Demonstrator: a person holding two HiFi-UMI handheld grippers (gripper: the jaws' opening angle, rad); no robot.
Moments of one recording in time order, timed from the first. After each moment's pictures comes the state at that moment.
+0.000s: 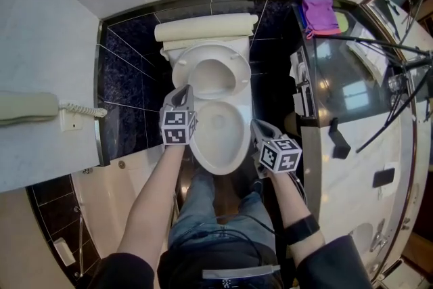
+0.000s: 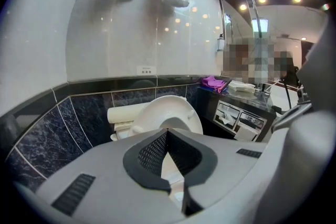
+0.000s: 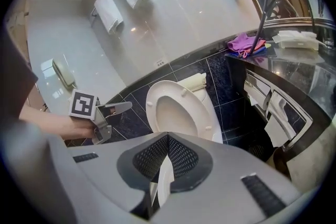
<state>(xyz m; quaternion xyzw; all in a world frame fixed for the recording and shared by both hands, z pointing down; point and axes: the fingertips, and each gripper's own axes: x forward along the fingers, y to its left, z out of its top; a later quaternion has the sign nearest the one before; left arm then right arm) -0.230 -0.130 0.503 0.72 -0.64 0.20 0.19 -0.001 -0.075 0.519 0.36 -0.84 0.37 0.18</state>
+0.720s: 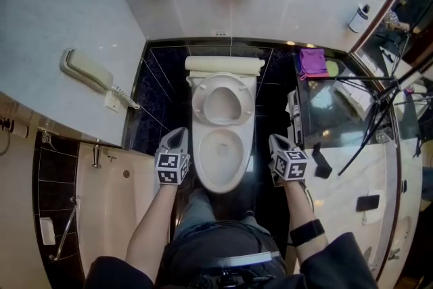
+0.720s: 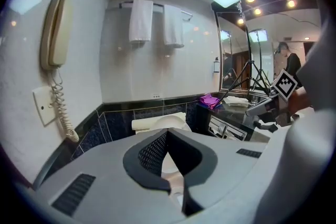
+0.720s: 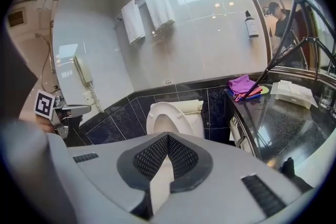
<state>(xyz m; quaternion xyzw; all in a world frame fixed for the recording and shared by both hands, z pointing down) -0.221 0.040 0.363 0.68 -0.69 0.16 0.15 0.076 -0.070 0.413 0.36 -0.87 0.25 0.21</state>
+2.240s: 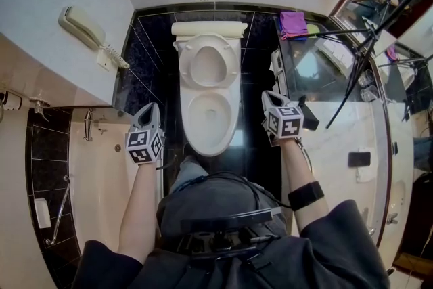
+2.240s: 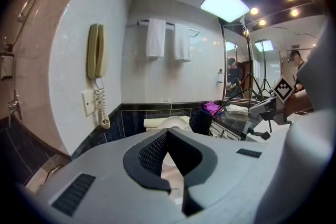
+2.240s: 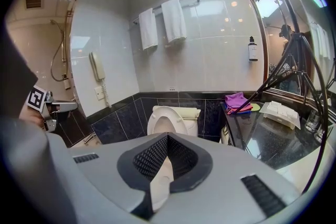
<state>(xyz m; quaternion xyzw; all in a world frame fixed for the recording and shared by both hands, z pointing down) -0.225 0.156 0.321 0.65 -0.73 0.12 0.16 0.111 -0.023 0.359 0.37 -0.88 0.17 0.22</state>
